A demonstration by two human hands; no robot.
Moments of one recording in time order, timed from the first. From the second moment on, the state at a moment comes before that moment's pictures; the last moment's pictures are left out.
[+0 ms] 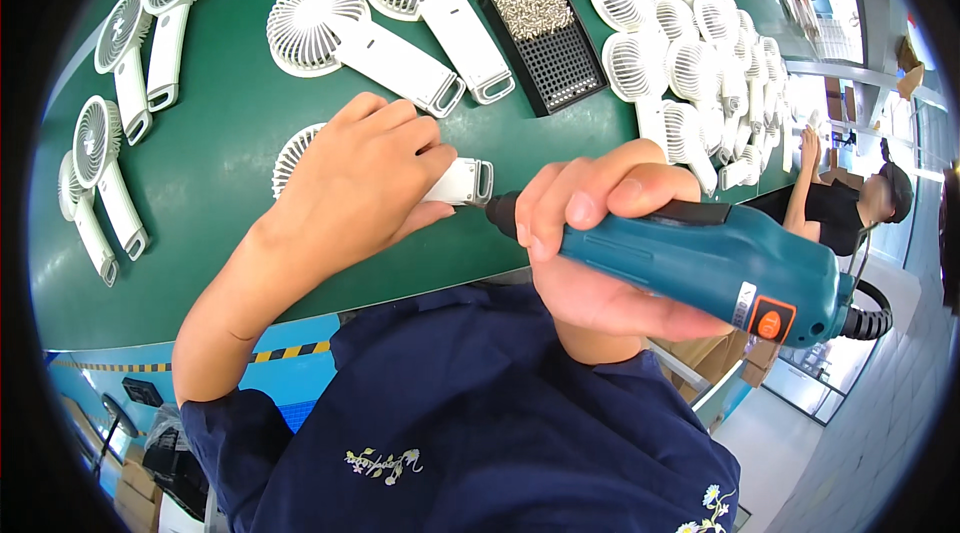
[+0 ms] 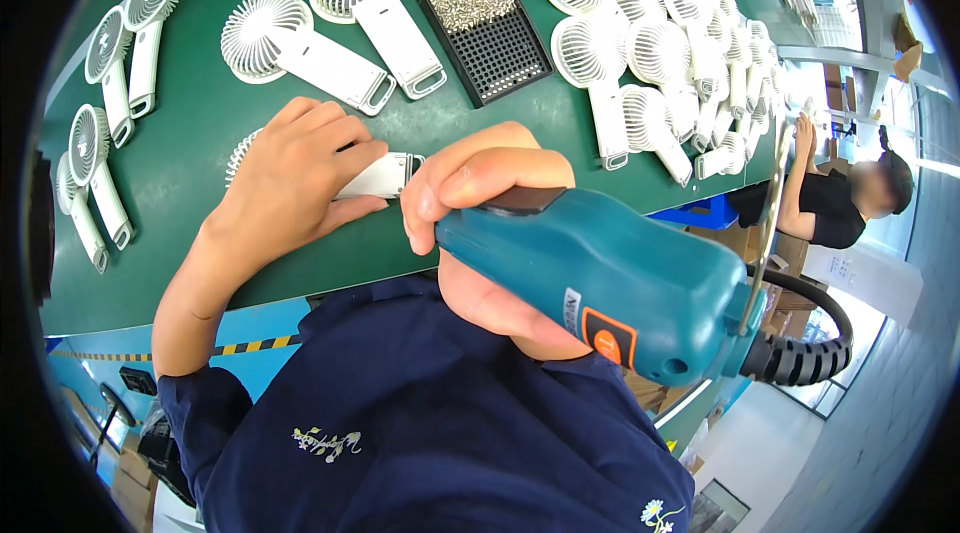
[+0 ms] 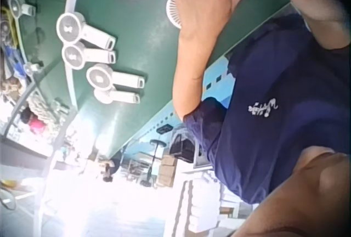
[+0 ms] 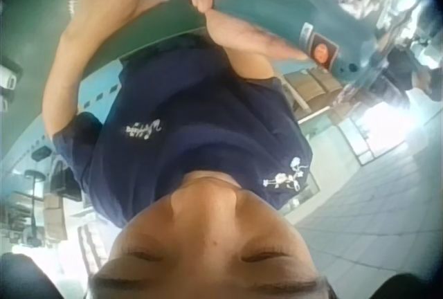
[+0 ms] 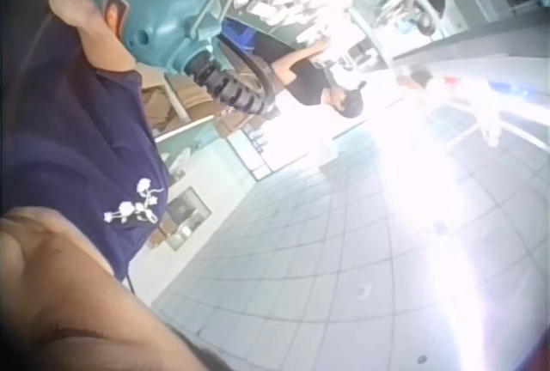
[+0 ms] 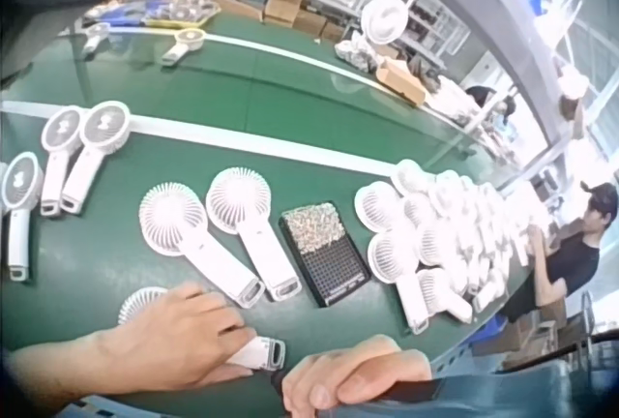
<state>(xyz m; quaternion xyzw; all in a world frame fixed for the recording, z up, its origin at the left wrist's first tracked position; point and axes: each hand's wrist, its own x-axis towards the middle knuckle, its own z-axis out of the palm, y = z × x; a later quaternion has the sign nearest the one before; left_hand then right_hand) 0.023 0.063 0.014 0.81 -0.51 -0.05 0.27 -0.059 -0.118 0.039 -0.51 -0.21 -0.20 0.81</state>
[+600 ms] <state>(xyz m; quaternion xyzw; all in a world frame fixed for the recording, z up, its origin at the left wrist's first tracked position) 0.022 0.064 0.014 0.81 -0.51 -0.05 0.28 -0.063 -0.118 0.045 -0.52 -0.20 -0.19 0.81</state>
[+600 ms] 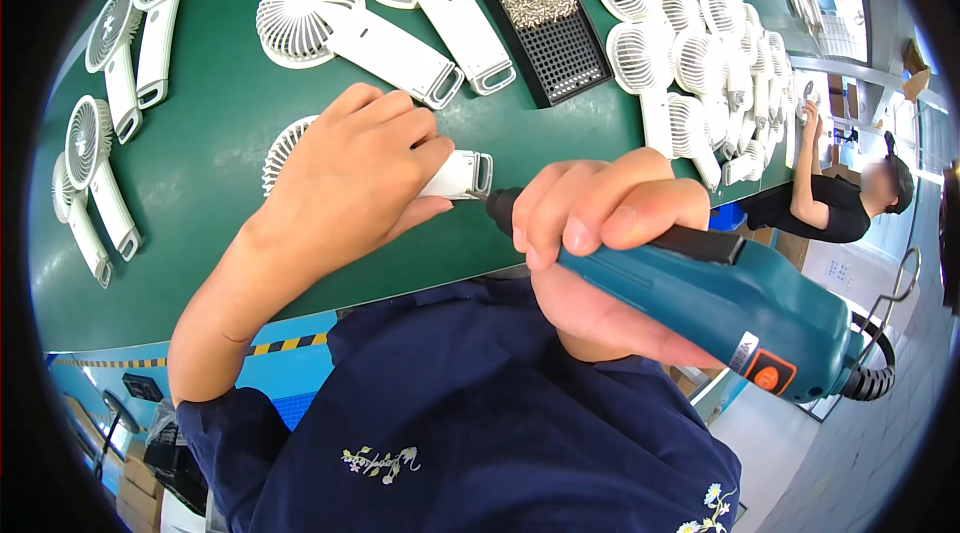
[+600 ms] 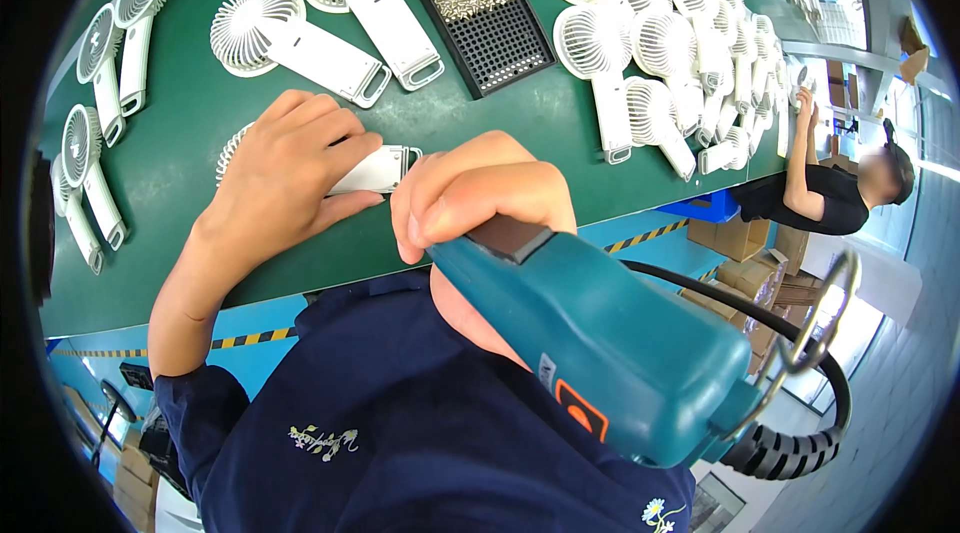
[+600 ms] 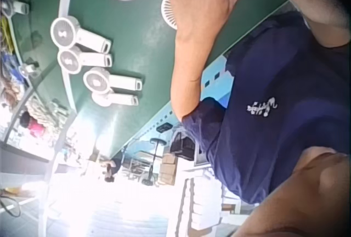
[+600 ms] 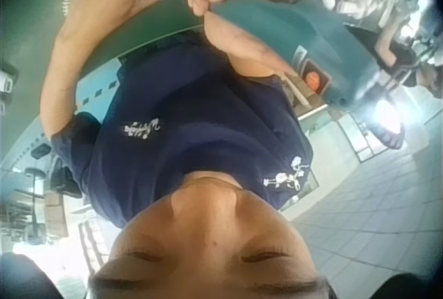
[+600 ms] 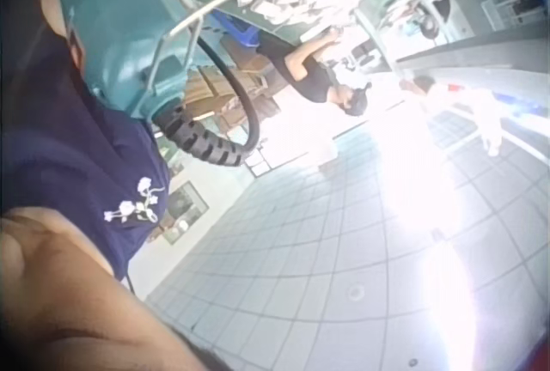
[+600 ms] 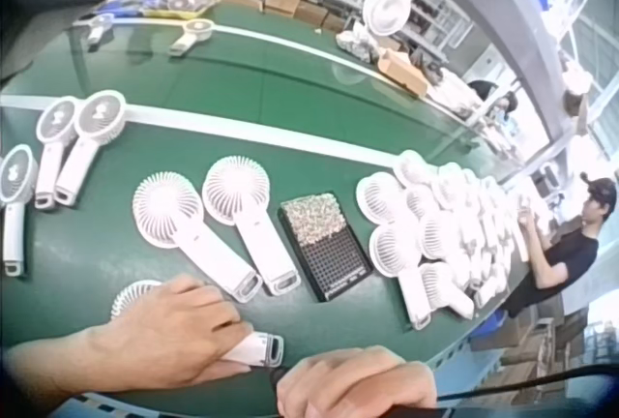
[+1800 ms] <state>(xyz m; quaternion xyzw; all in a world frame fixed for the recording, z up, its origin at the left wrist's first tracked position) 0.034 -0.008 0.042 0.74 -0.52 -0.15 0.39 -0.035 -0.174 0.084 -0.34 -0.16 -0.37 0.85</state>
